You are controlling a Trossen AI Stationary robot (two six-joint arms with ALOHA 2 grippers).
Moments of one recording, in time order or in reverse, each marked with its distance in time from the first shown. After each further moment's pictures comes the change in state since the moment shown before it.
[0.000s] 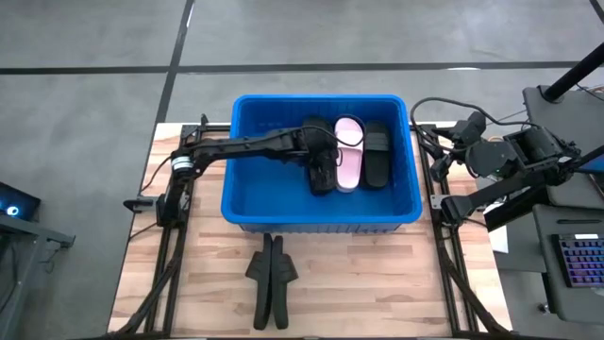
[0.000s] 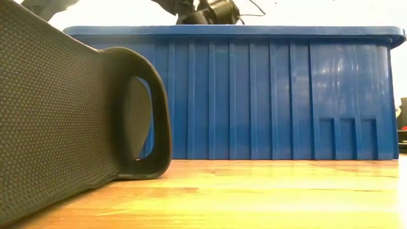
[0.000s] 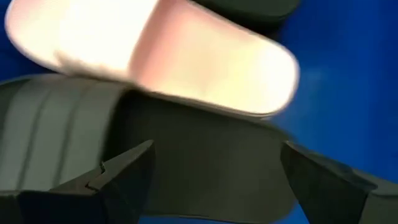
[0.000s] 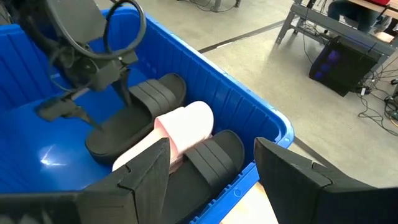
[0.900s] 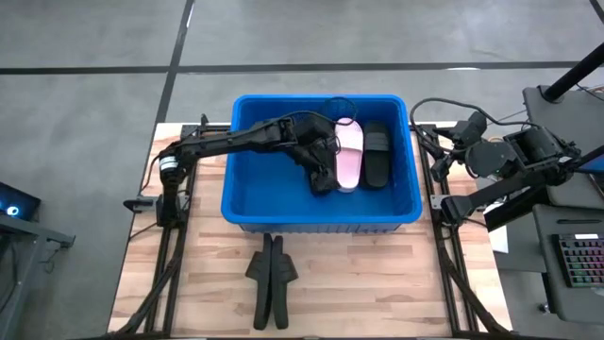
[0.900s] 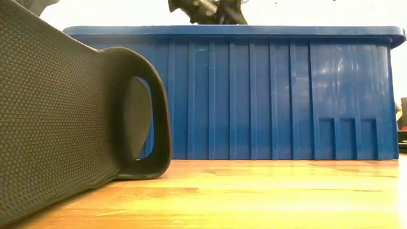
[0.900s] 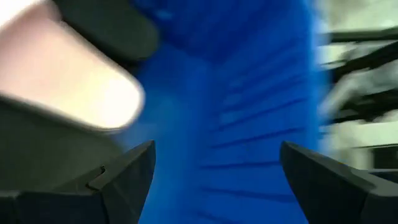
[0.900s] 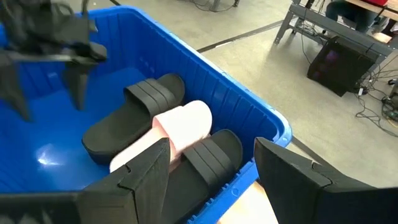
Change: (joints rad) left arm -0.005 -0.104 0.043 0.001 0.482 -0.380; right arm 0.000 -0.003 0.000 -0.012 0.005 0.001
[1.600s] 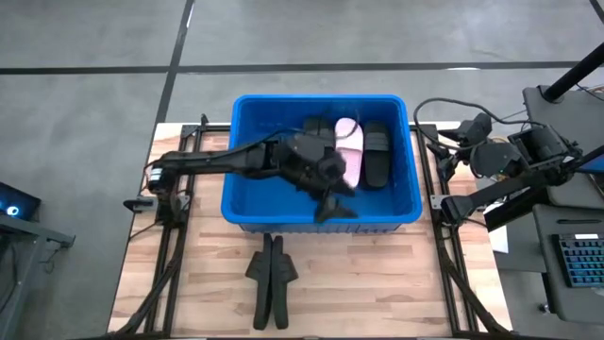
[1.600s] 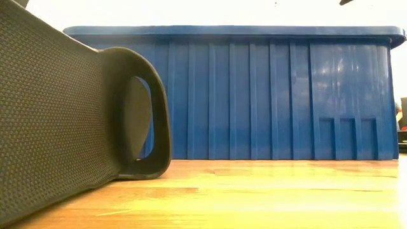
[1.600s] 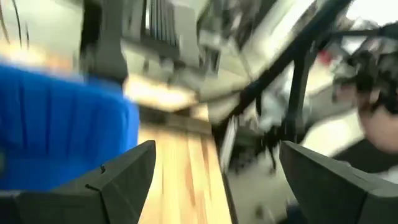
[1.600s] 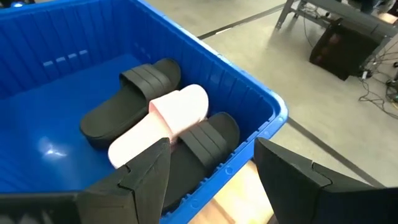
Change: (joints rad) left arm -0.246 -0.061 0.152 0.264 -0.034 -0.093; right arm 0.000 -0.028 0.000 -0.094 -0.032 0.081
